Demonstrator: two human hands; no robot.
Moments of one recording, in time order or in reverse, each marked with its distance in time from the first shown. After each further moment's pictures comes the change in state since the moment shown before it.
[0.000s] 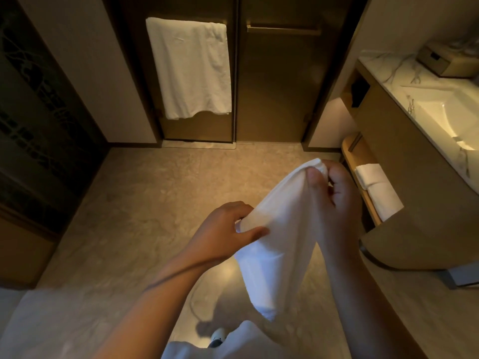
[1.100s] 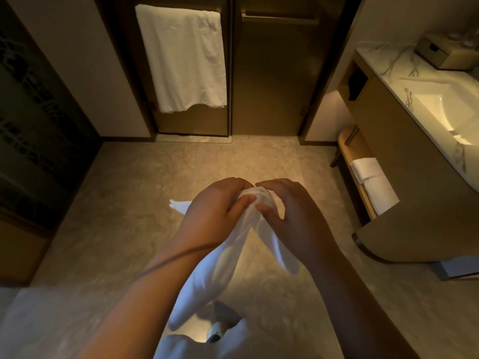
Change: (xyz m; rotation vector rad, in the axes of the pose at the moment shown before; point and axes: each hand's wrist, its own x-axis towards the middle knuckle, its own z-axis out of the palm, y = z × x) left_hand 0.020 0.026 -0.020 0.171 0.132 0.065; right_hand -0.011 0.016 0.017 -0.290 -0.521 -0.089
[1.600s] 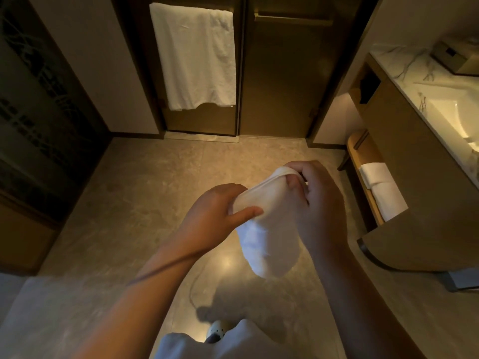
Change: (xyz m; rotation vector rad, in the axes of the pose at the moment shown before) left_hand -0.007 -0.017 0.002 -0.097 -0.053 -0.091; right_hand 0.015 -0.012 -0.012 0.085 0.339 0.024
